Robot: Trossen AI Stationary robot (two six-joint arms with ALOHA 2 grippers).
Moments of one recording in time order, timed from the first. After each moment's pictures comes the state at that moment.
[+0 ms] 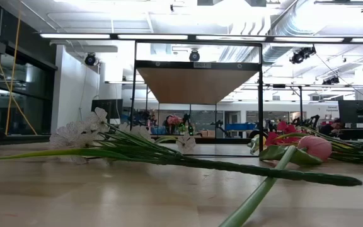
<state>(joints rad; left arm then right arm) -0.13 1.62 2.01 -0.71 -0.43 -0.34 -0.27 0.09 0.46 0.45 -0.93 0.88</state>
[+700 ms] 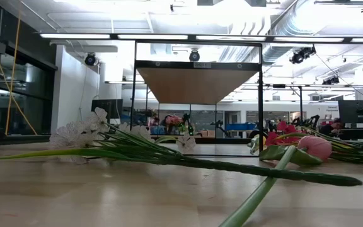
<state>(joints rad) -0.13 1.62 2.01 -0.71 -0.43 -0.34 -0.27 0.43 1.04 -0.02 -0.26 0.02</state>
